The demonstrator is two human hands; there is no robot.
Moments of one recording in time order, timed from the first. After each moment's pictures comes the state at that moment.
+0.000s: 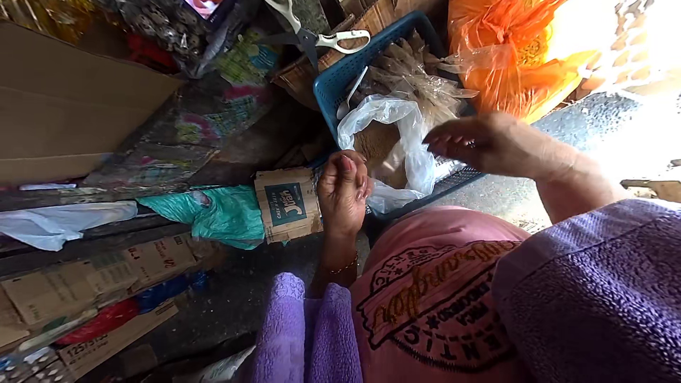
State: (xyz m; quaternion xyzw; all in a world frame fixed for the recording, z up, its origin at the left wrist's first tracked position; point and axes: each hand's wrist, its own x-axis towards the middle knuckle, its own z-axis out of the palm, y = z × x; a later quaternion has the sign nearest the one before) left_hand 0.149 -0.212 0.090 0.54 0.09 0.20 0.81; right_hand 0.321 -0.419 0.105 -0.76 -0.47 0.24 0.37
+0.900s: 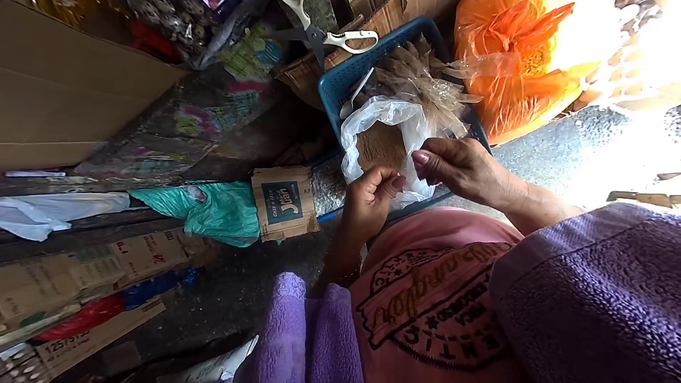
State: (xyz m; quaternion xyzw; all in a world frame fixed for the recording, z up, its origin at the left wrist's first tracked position) left_hand 0.144 -0.218 0.080 0.76 0.05 0.11 0.64; right_hand 0.278 -0.386 0.102 -0.70 -0.40 0.25 0.53
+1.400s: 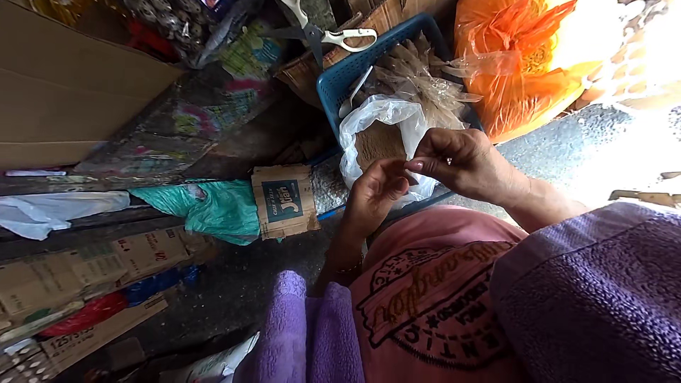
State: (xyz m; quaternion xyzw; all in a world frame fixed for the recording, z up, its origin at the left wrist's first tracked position) left_hand 0.148 -0.222 0.080 0.65 0.03 0.05 0.75; right_hand 0.287 -0.385 0.103 -0.69 -0.43 0.20 0.55
